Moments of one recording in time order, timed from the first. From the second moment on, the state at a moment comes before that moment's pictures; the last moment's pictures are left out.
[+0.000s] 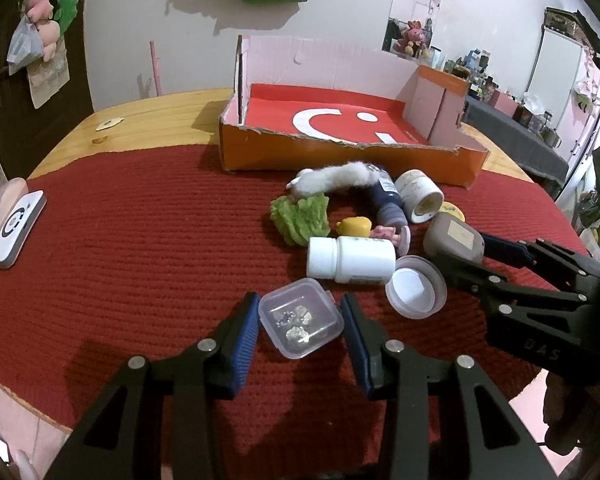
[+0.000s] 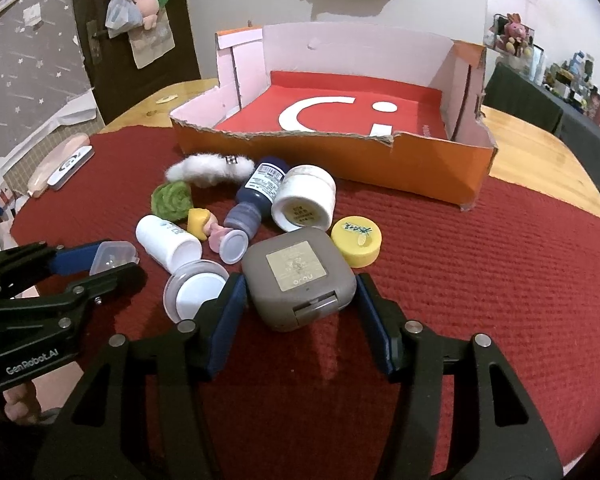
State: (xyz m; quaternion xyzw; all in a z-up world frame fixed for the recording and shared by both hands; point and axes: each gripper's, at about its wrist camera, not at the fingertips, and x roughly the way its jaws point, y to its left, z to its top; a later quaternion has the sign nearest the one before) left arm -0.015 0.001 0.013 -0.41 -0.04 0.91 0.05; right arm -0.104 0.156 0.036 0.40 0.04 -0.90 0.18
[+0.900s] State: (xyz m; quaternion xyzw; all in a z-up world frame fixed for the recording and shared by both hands) left arm -0.053 0.010 0.054 -0.36 -0.02 0.93 0.07; right arm -0.108 0.167 0.065 0.37 0.02 -0.91 0.17
